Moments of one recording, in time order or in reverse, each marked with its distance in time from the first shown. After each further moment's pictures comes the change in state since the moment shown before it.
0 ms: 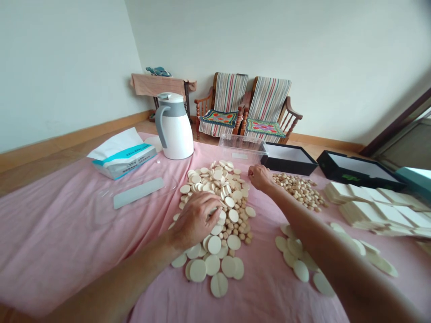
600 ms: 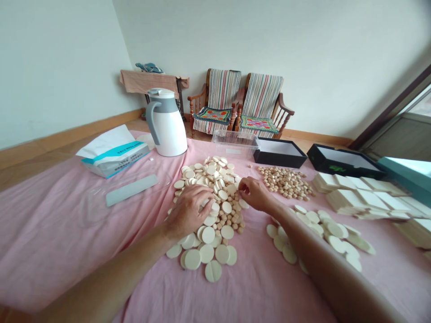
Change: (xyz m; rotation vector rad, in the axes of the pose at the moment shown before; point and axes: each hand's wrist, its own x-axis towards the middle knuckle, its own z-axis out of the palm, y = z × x) left_hand 0.000 -0.005 0.003 0.028 0.020 0.013; right_hand -0.085 -0.024 -0.010 0.310 -0.001 -0.176
